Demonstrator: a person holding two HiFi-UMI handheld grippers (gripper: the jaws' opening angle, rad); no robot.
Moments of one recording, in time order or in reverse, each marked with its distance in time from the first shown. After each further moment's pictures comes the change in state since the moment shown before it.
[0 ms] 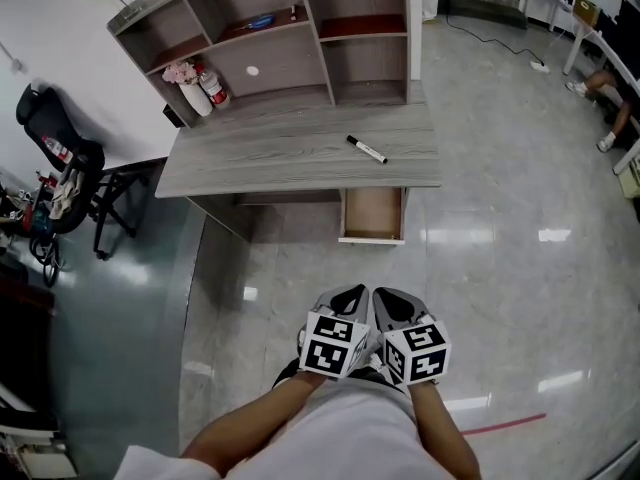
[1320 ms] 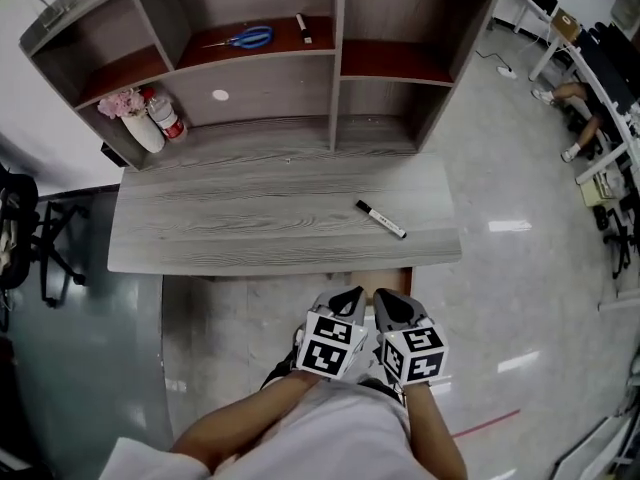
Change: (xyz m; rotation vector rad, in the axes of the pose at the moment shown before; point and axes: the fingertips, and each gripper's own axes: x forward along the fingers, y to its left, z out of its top) left arm 0.129 0.193 0.113 -0.022 0.014 -0.246; right arm 0.220 -0.068 0.118 0.004 0.090 -0.250
